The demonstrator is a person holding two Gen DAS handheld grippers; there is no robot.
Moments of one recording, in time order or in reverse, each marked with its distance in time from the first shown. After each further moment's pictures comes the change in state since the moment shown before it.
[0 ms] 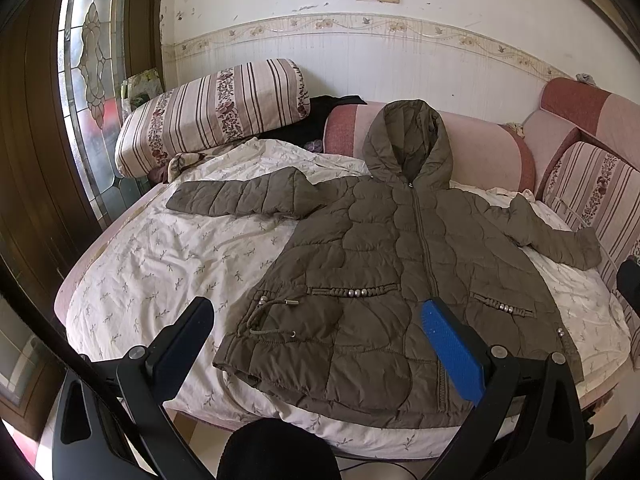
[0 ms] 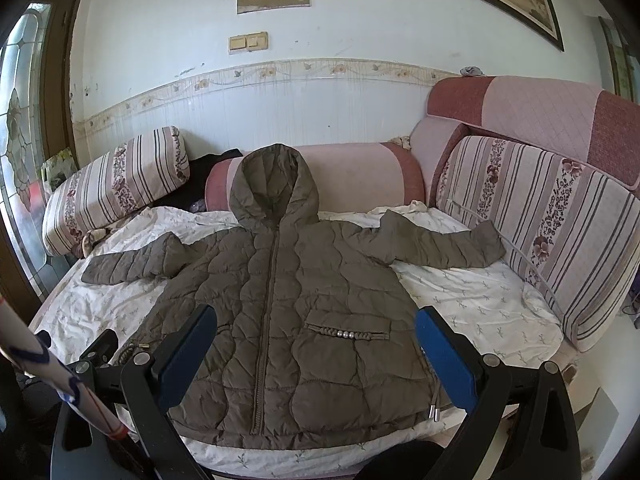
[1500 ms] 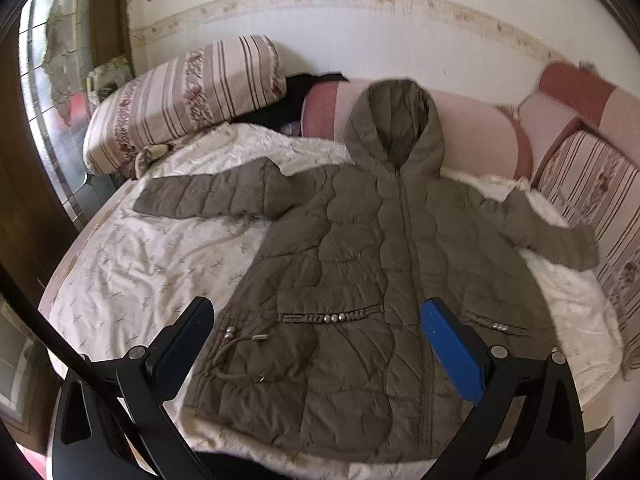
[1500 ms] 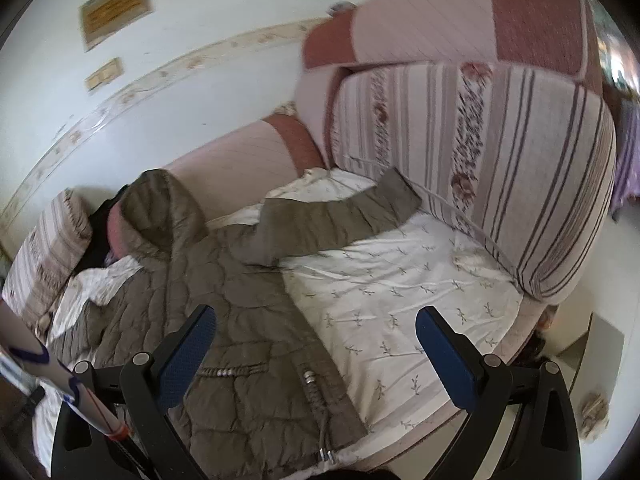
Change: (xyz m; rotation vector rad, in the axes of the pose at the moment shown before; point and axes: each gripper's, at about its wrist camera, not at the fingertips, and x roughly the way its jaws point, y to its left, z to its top) left arm 0.072 -0.028 0.051 0.035 0.130 -0.048; right arm 0.069 -0.202 0.040 0.318 0.094 -0.158
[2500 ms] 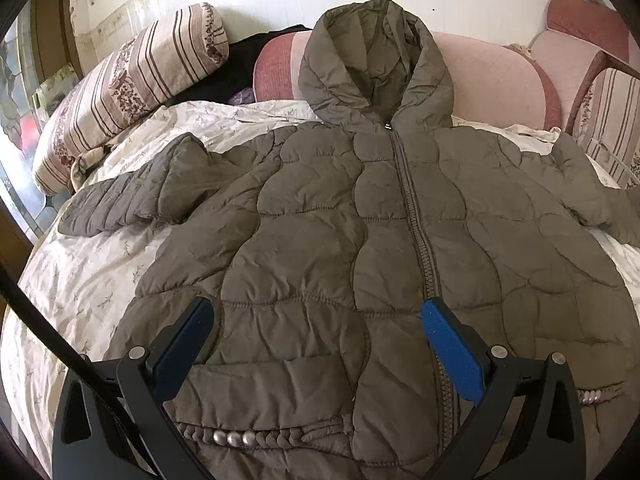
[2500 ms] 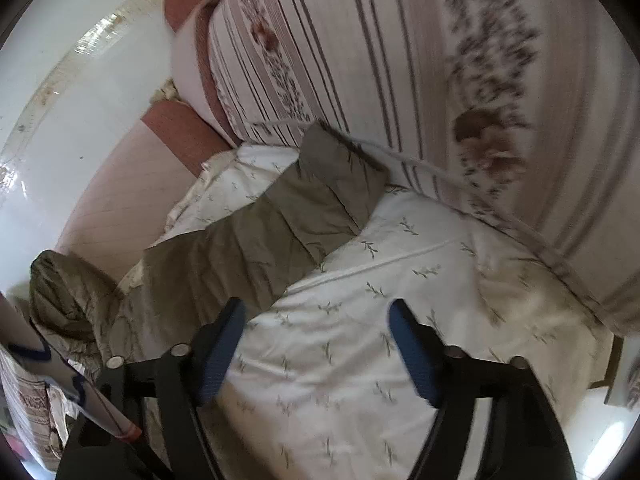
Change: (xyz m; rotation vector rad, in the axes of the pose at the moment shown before) left arm 0.212 -0.083 0.010 0.100 0.041 0.030; right arm 0.247 -0.109 0.097 0.318 0.192 -0.095
